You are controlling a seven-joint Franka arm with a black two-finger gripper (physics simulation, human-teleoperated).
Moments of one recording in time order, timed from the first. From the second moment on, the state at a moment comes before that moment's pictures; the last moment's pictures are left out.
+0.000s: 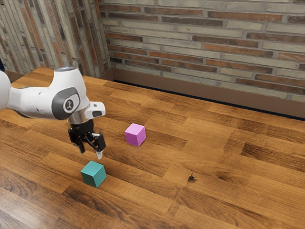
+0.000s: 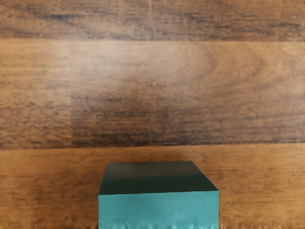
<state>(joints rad) -0.17 0.05 0.25 -2.25 -0.12 2.21 0.17</state>
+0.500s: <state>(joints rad) -0.22 0.04 0.25 -2.34 -0.11 2.22 0.17</state>
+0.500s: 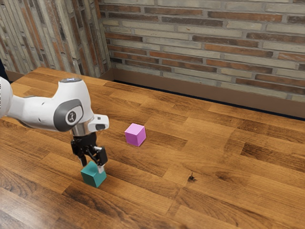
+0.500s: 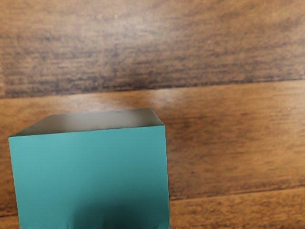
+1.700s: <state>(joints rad) -0.19 0.16 0.25 -2.32 -0.19 2.28 0.20</state>
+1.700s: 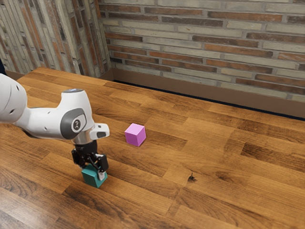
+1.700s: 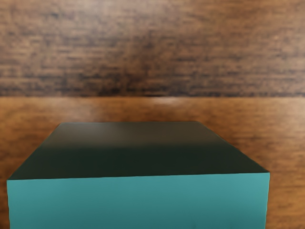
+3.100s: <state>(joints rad) -0.09 0.56 0.16 -1.46 -0.15 1.96 0.15</state>
